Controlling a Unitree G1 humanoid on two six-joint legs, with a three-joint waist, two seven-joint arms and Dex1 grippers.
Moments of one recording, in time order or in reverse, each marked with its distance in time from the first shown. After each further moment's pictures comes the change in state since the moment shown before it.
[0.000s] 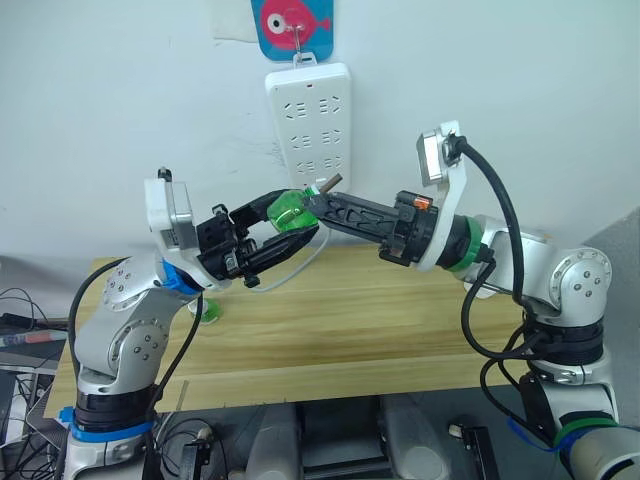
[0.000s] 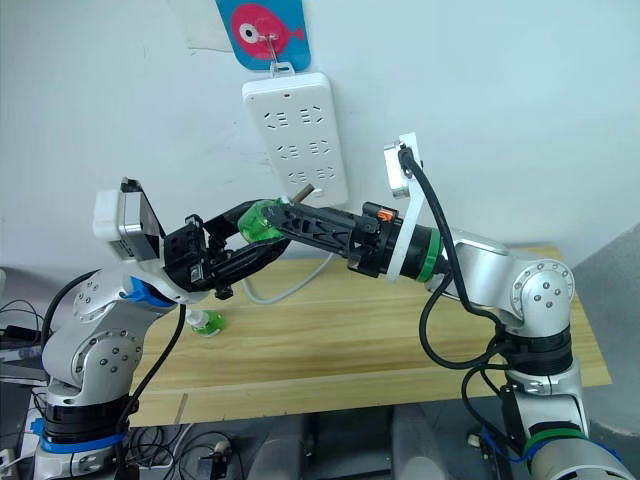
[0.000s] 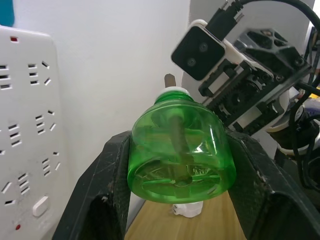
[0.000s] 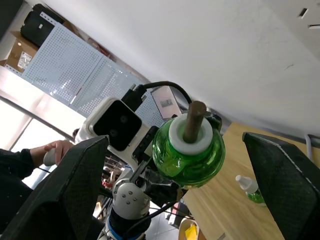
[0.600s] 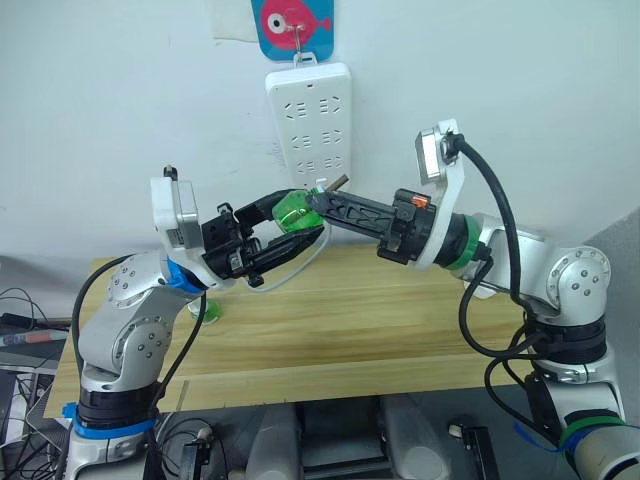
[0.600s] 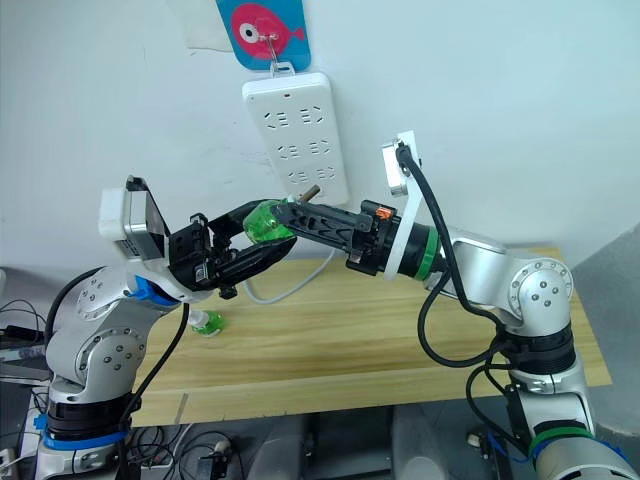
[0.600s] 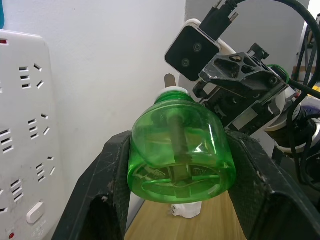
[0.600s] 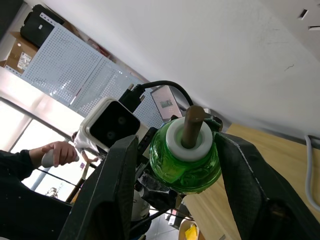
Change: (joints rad) left arm -0.014 0.000 -0.013 0.000 0.006 -0.004 0.000; right arm -0.008 -0.018 0.033 0.000 -0.003 -0.044 0.015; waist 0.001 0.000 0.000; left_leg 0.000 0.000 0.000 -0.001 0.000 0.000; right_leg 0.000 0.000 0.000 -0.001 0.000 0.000
